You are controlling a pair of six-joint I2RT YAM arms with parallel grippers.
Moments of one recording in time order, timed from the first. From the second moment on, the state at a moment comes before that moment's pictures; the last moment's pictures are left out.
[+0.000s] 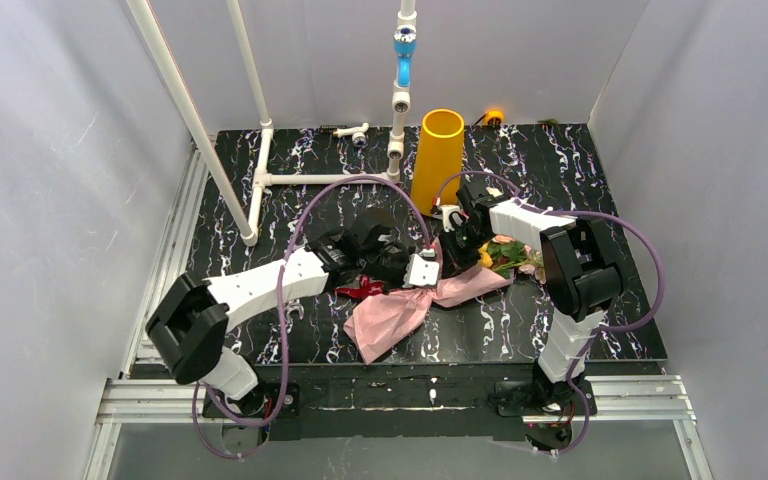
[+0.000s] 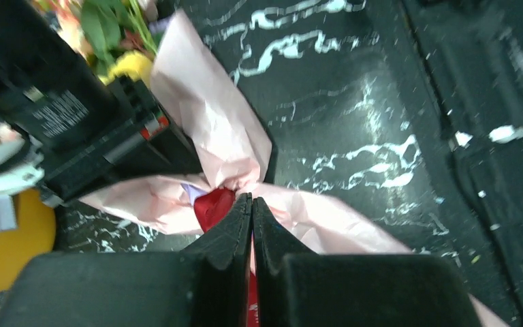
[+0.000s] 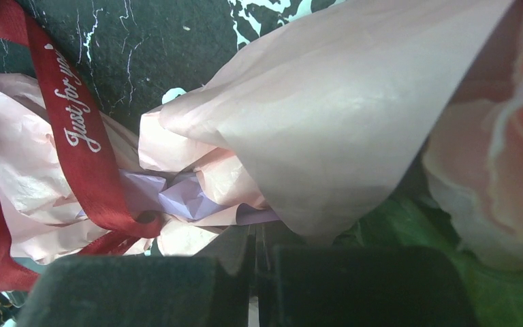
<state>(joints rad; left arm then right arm) -0.85 1.53 1.02 -0.22 0.65 0.79 0.41 1.85 1.14 -0.65 -0.48 -0.06</state>
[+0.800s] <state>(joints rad) -0.77 1.58 1.04 -0.24 0.61 0.78 0.41 1.85 1.15 -0.66 -0.49 -0.10</state>
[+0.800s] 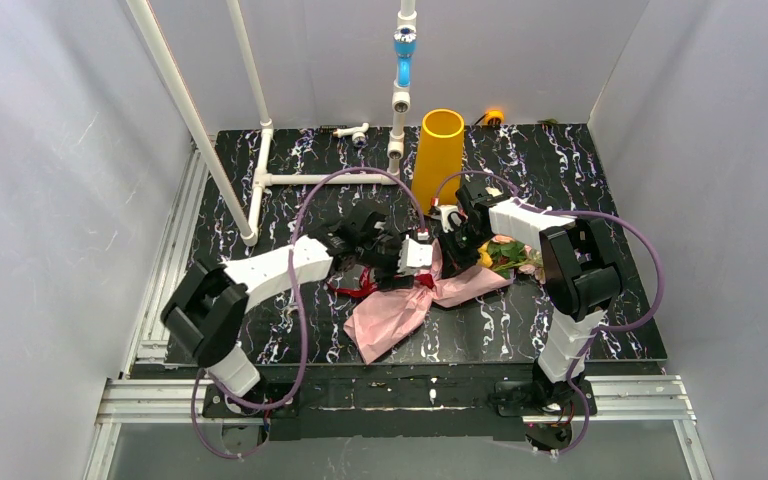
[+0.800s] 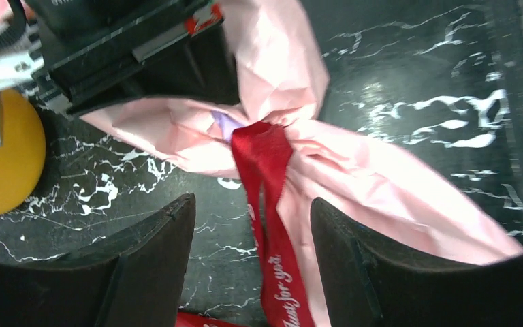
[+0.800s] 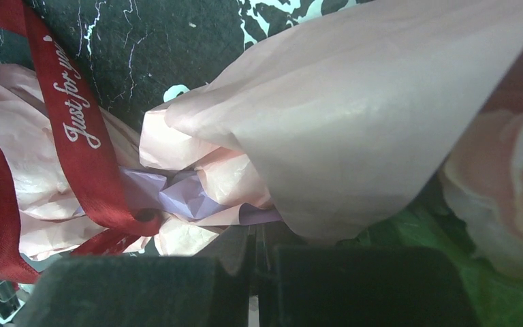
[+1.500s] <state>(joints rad) -0.80 1.56 1.08 -0.29 0.65 0.76 0.42 1.87 1.16 -0.67 -0.48 -0.09</state>
